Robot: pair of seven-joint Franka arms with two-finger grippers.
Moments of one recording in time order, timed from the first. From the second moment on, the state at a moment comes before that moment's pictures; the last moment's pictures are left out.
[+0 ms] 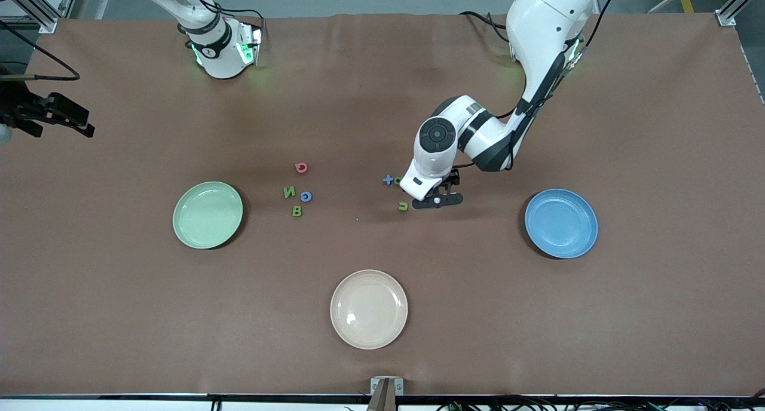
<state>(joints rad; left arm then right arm) -0.52 0.60 -0.21 -1.84 0.15 2.36 -0.90 0.01 -0.08 -0.07 -1.66 0.00 1.57 -0.03</state>
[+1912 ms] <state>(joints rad) -0.52 0.61 -0.23 -1.90 0.15 2.48 -0.77 0.37 0.24 -0.05 -2.17 0.18 2.40 0.19</state>
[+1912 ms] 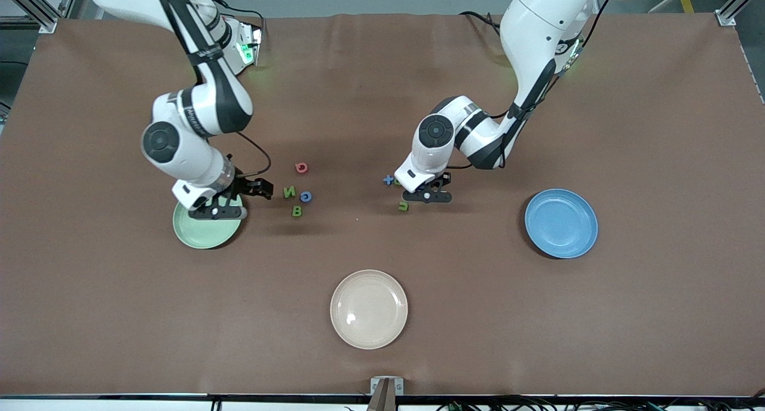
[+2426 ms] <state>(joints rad) -0.52 0.62 -0.23 -1.90 0.15 2.48 -0.77 0.45 0.34 -0.05 -2.24 0.18 2.60 0.21</state>
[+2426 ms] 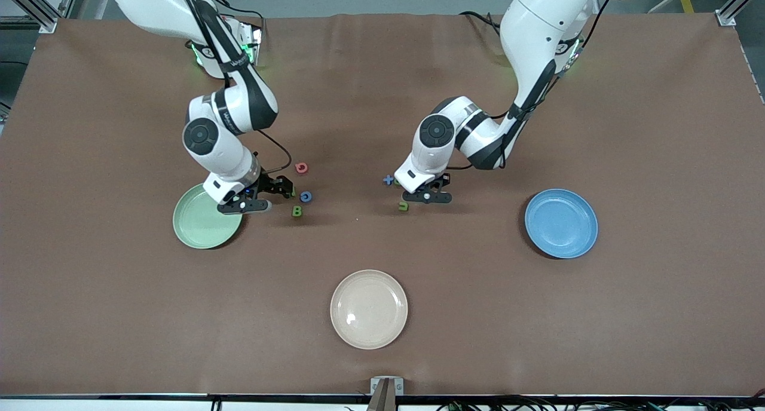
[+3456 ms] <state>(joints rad) -0.26 0.31 -0.23 -1.98 0.15 2.20 -0.54 0.50 0.42 -0.05 -2.25 0.18 2.66 0.25</state>
